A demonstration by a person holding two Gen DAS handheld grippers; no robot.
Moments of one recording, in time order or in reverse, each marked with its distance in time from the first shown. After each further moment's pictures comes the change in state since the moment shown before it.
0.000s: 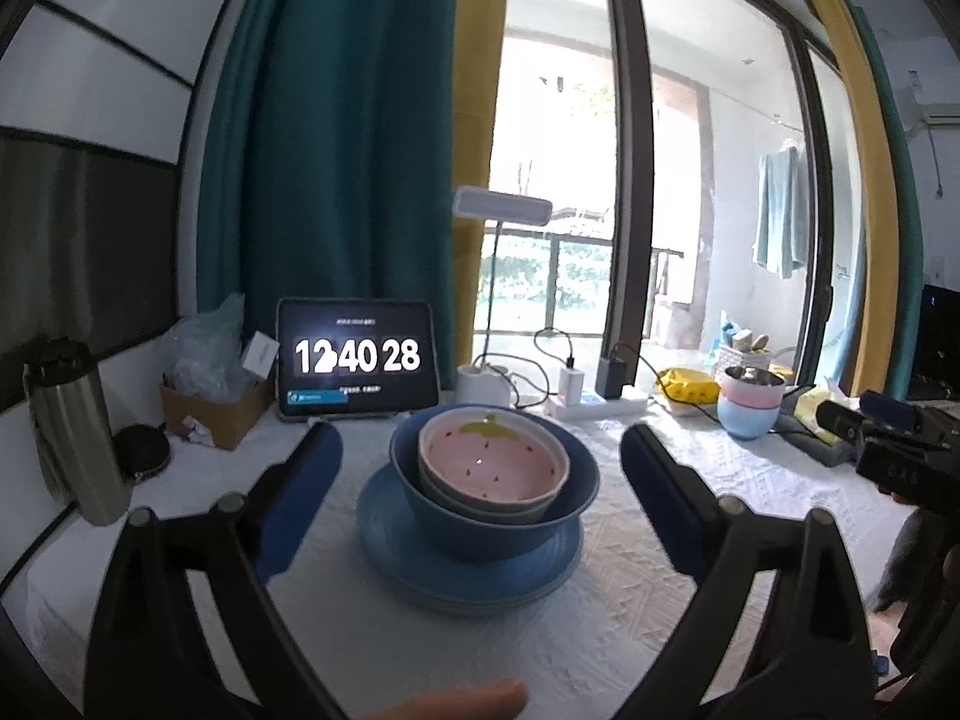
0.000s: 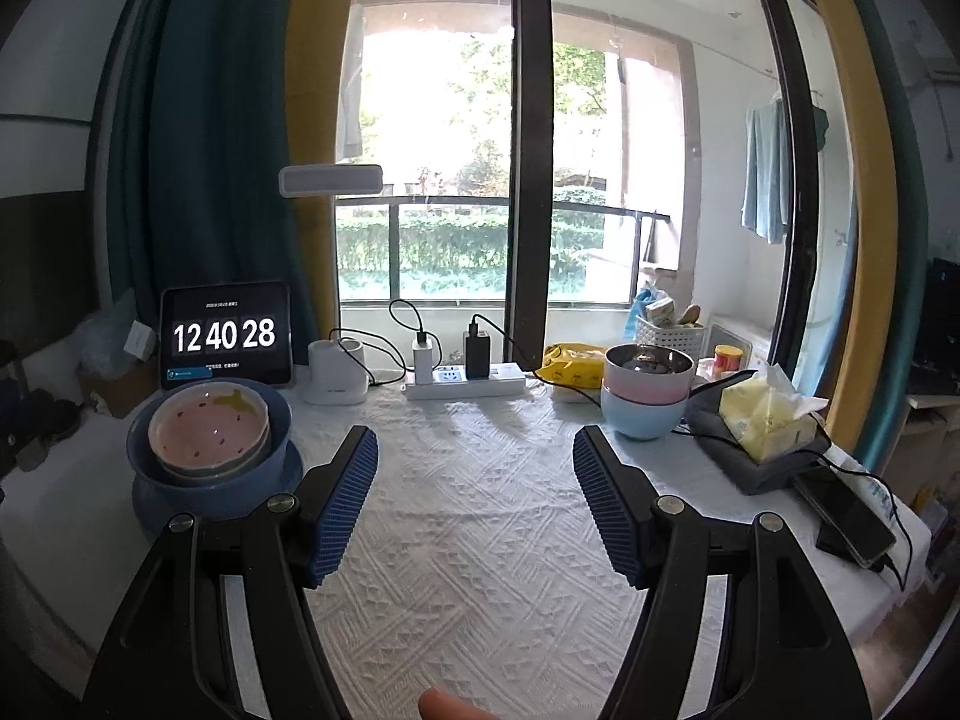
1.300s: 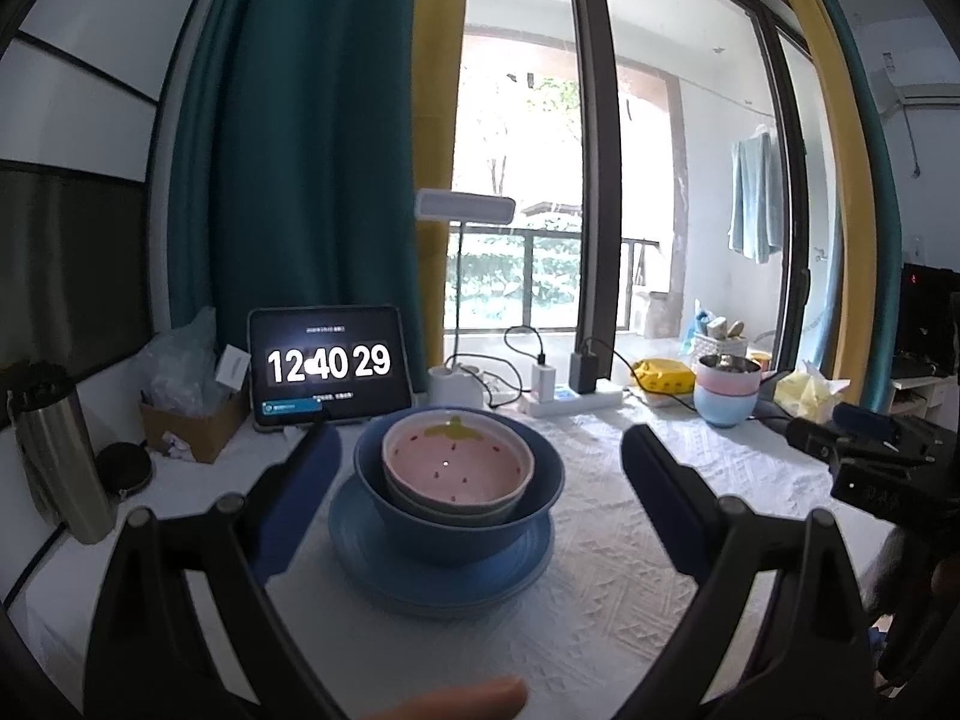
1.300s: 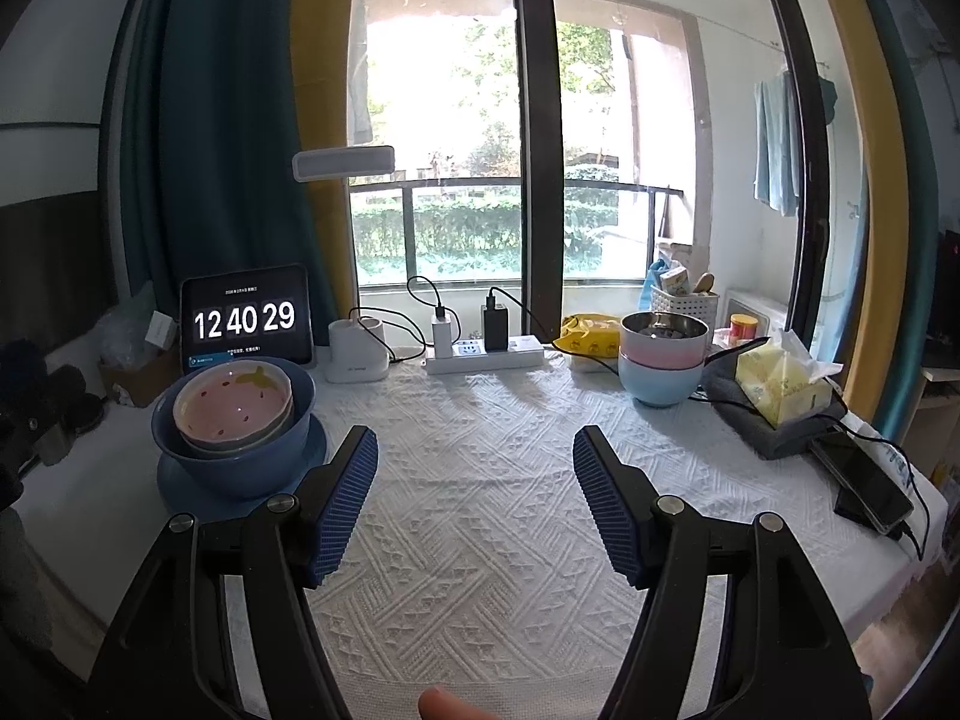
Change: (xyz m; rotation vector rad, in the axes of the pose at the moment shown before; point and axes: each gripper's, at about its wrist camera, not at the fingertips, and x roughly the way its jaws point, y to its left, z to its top) left arm 0.001 -0.017 0.005 0.038 0.014 -0.048; right arm -0.004 -0.001 -0.011 0.037 0.046 0.040
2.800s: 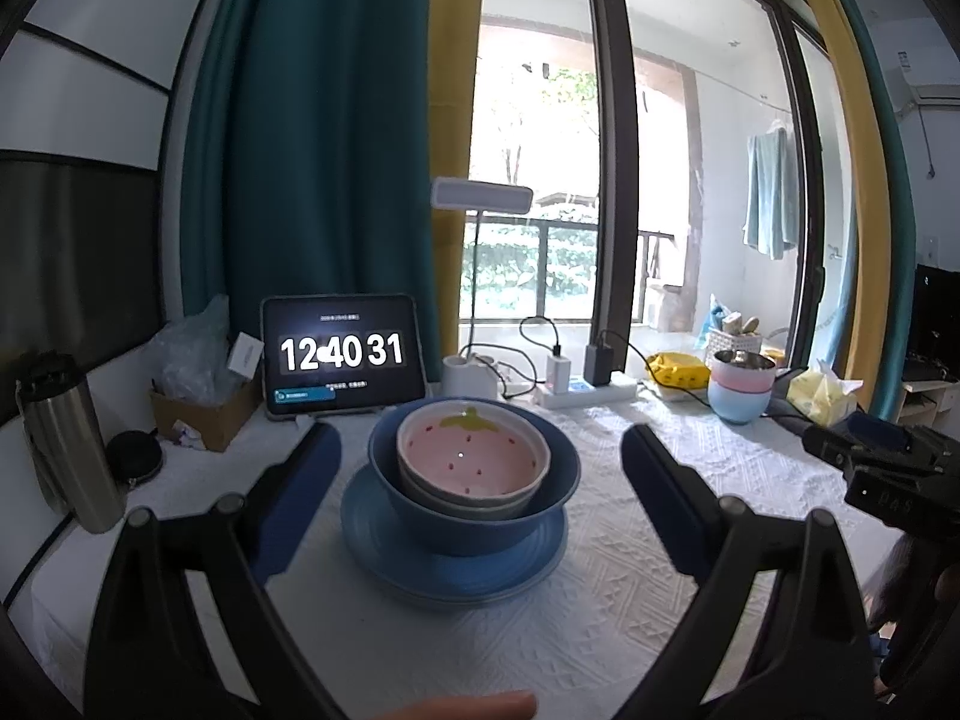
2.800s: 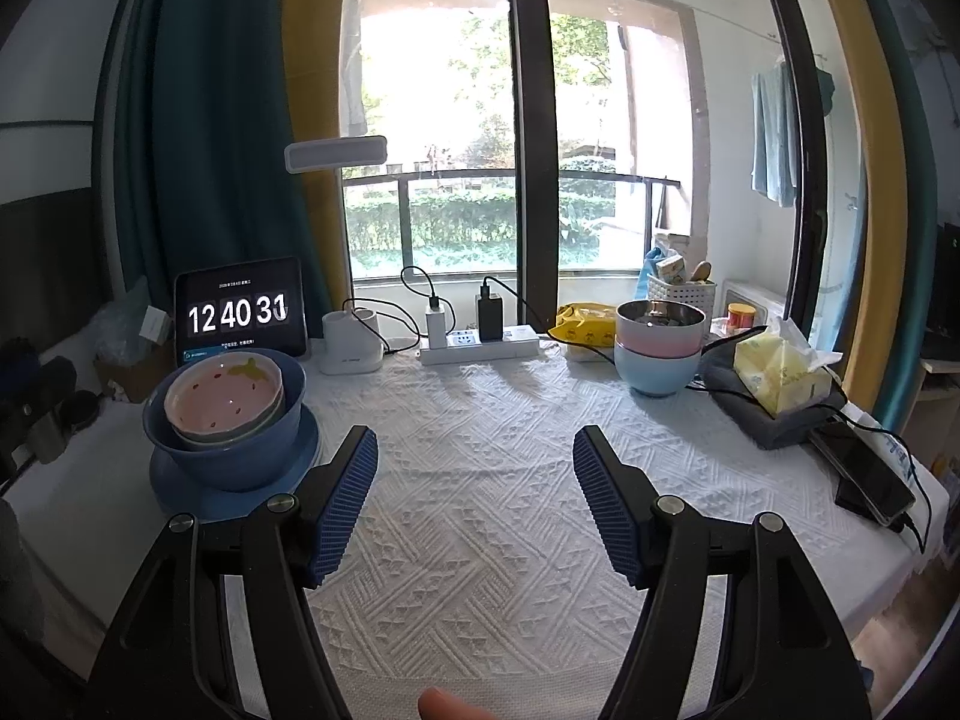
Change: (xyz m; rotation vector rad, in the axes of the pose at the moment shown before) left arm 0.004 0.003 0.000 -0.011 0.028 0.033; right arm 0.005 -0.004 -0.005 0.009 0.017 -0.006
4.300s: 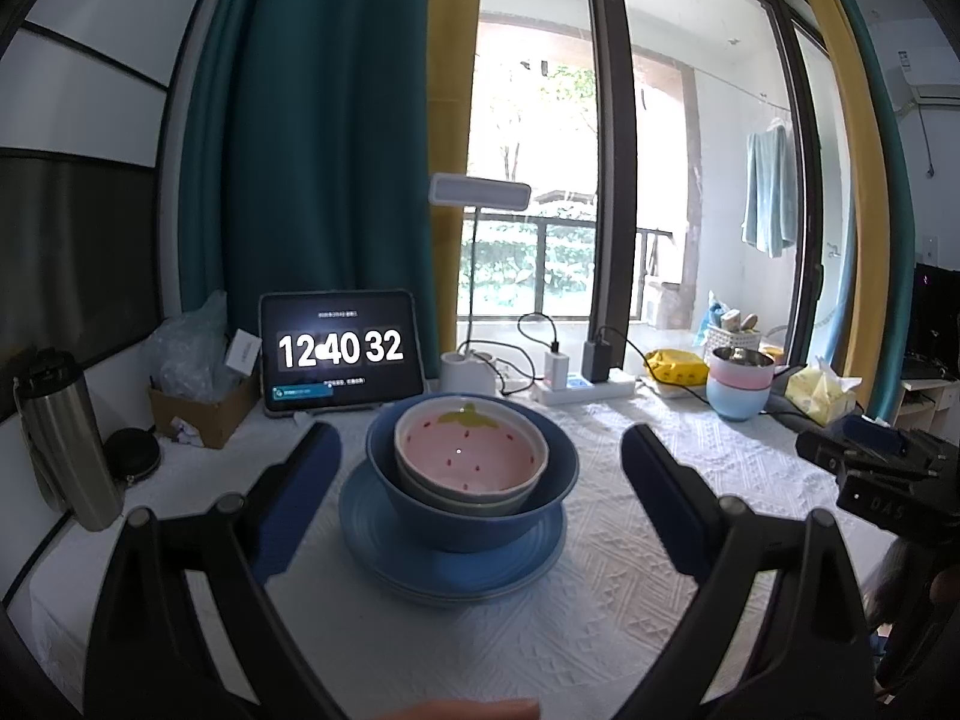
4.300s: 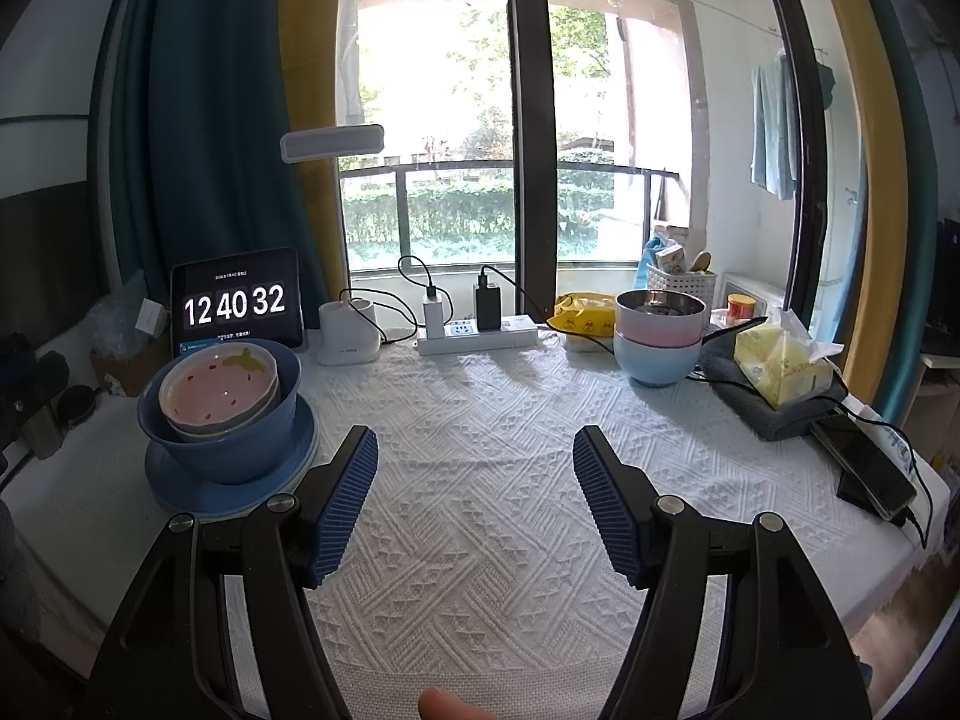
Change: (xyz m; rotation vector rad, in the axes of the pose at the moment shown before) left arm 0.001 -0.001 -0.002 0.001 0.004 -0.002; right arm 0.003 0.000 -0.005 0.005 0.018 -0.003
